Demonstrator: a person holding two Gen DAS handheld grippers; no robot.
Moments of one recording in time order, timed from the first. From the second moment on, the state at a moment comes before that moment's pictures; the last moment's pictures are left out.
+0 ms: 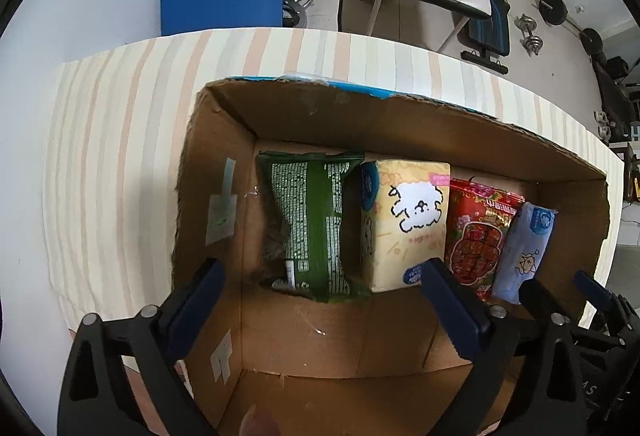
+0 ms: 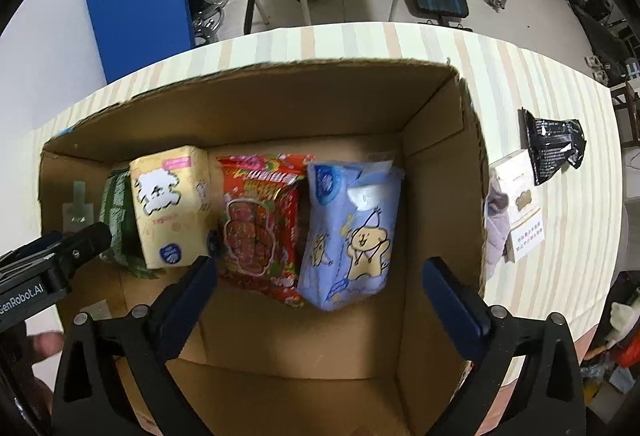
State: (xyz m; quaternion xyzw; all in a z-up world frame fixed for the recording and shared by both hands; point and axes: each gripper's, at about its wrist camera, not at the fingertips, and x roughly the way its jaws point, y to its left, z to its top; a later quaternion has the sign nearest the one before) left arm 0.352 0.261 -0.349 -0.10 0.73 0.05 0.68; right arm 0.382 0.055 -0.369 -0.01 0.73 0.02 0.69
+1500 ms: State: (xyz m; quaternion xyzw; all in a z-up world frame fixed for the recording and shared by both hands) left arm 0.370 -0.133 -0.389 0.32 0.72 -0.12 0.60; right arm 0.223 -0.196 -0.459 0.37 0.72 -0.08 0.59
